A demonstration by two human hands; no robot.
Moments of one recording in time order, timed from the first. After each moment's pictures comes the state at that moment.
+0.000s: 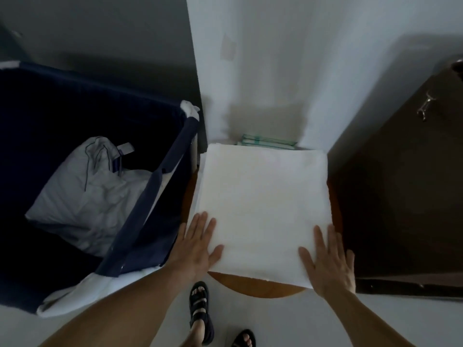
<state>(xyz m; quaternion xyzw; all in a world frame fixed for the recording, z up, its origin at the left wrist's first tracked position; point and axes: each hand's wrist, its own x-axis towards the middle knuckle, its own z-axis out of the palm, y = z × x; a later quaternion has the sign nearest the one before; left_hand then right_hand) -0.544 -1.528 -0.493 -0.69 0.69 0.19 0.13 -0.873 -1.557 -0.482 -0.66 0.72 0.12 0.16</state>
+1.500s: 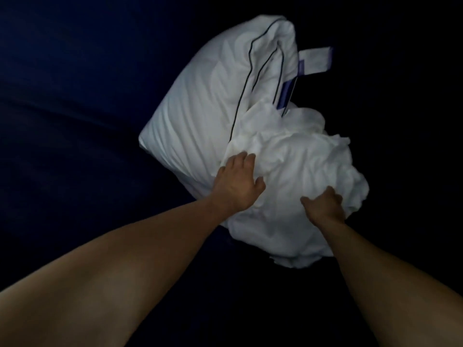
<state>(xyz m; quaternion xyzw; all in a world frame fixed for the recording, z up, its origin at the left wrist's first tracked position) -0.007 -1.621 -0.748 -0.82 0.49 0.30 0.00 -0.204 -1.707 -0.815 -0.56 0.70 0.18 0.41</state>
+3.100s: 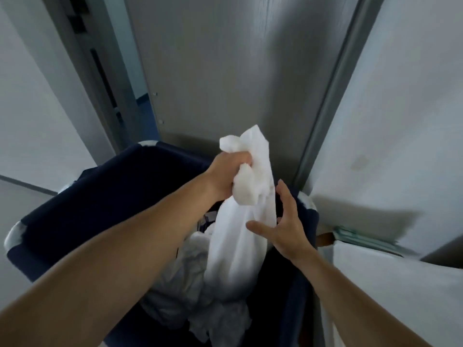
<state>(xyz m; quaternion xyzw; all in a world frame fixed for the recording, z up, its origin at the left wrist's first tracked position) -0.182 -1.657 -0.143 -0.56 0.32 0.57 -0.52 -0.349 -1.650 -0.247 -0.69 0.46 -0.33 0.46</state>
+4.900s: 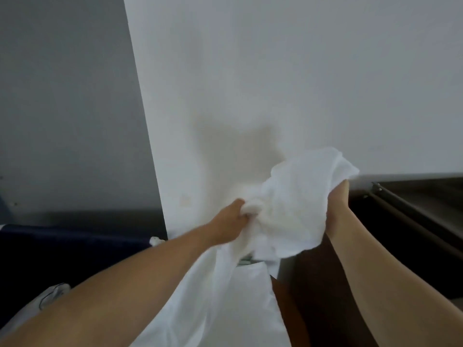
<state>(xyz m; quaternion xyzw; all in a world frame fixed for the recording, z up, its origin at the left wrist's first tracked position) -0.684 -1.697 -0.129 -0.56 0.76 0.26 -0.23 -0.905 -1.684 -0.069 -0.25 0.48 -0.72 0.44</state>
